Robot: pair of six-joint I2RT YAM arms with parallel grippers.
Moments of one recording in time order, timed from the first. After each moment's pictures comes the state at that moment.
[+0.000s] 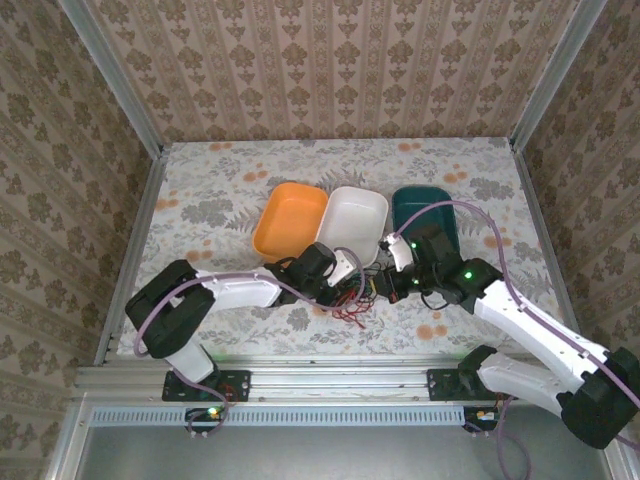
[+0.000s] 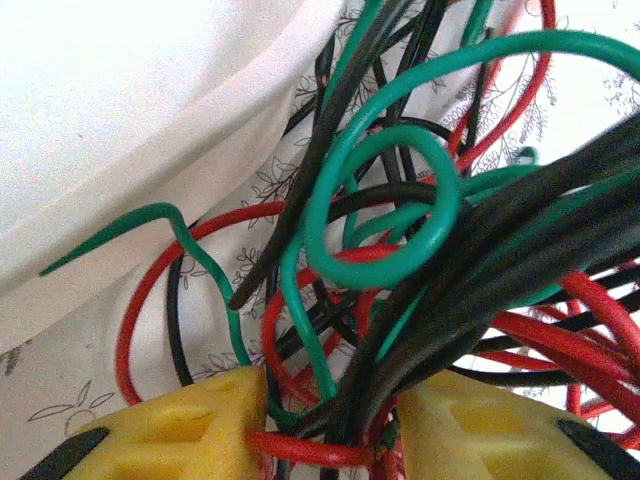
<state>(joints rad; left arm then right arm) -0.95 1.63 0.78 -0.04 0.15 -0.01 0.56 1.00 0.77 -0.59 -0.41 0.27</state>
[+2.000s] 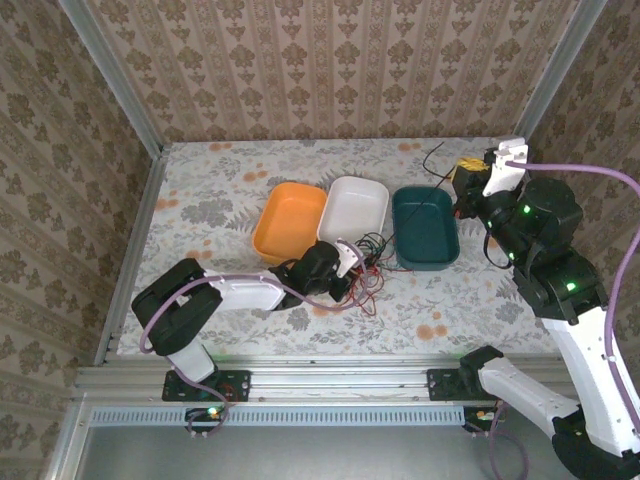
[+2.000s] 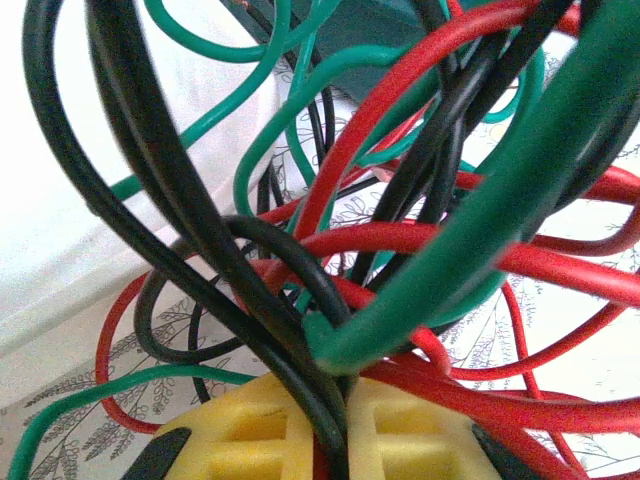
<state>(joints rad) -0.98 1.66 0.76 0.23 0.06 -0.07 0.34 0.86 1.35 -0.56 0.13 0.07</state>
